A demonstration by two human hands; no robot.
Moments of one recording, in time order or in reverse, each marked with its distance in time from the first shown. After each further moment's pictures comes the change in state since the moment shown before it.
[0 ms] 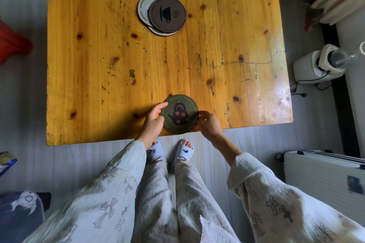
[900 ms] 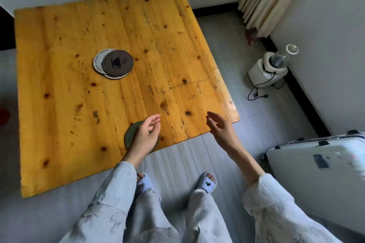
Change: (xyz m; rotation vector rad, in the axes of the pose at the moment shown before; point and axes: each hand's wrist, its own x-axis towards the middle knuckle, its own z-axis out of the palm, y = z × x) left_hand -0.084 0.103 0.073 0.198 -0.107 0.327; right_hand -0.091 0.041 -0.145 0.268 0.282 -0.216
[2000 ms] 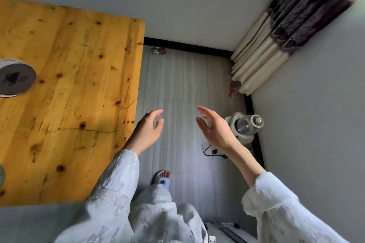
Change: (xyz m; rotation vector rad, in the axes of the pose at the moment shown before) left_hand 0.239 0.204 0.325 0.081 0.225 0.070; right_hand 0.298 -0.023 -0.359 -0.568 -0.196 -0.456
